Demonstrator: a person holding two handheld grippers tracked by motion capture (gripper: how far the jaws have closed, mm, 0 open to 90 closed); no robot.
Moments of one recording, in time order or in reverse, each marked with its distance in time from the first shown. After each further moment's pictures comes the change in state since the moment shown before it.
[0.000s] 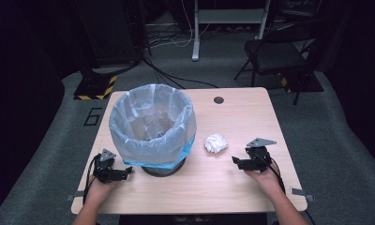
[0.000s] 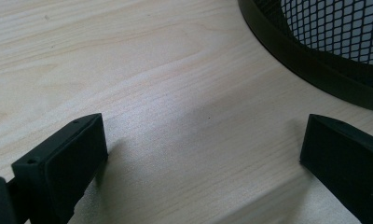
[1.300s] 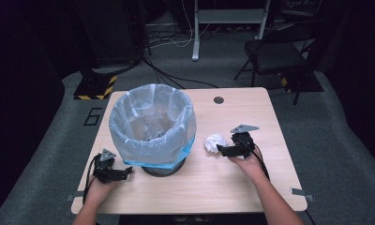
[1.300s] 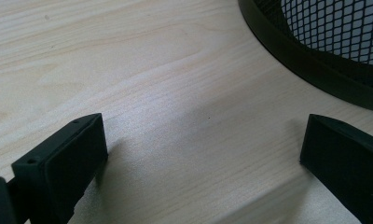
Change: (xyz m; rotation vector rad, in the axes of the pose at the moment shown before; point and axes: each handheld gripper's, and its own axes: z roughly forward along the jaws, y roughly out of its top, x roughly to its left) left arm 0.000 0.000 0.000 0.000 0.000 0.000; right arm 0.018 0.052 0.037 -0.038 0.030 -0.012
